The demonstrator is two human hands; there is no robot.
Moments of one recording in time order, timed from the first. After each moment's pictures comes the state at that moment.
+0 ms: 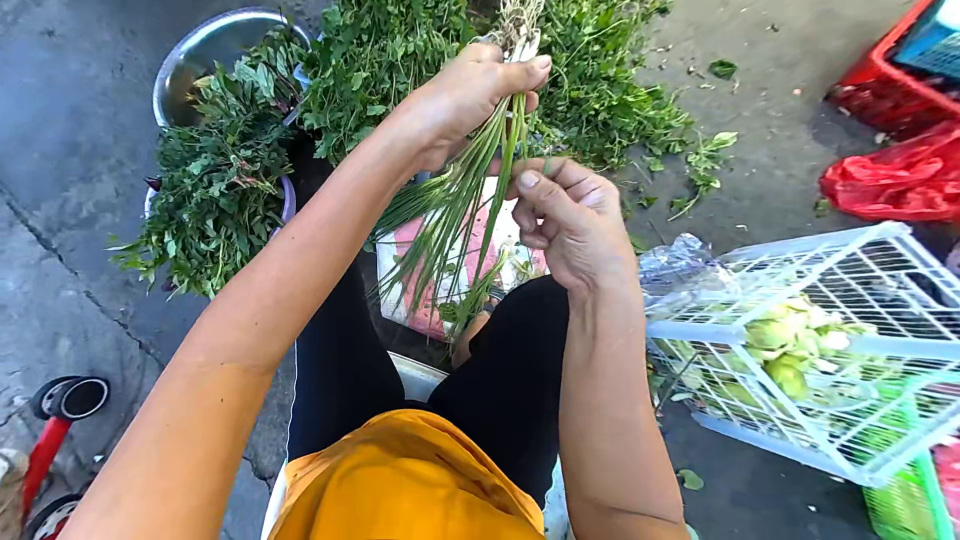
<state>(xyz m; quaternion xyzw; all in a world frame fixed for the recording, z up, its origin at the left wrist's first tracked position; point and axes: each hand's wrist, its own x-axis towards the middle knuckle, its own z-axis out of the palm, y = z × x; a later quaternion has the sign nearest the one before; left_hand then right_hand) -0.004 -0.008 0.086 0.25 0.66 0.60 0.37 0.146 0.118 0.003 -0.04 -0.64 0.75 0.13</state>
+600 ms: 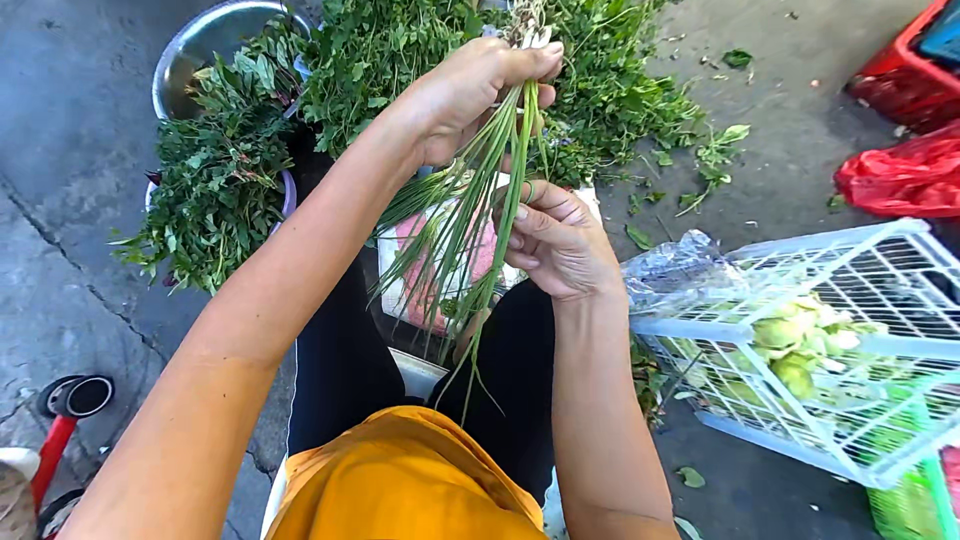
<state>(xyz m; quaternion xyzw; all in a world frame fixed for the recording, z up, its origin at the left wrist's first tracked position) -0.009 -0.003 0.079 0.23 0.62 0.62 0.42 0.157 0.119 -0.024 0.07 -0.52 0.85 0.04</state>
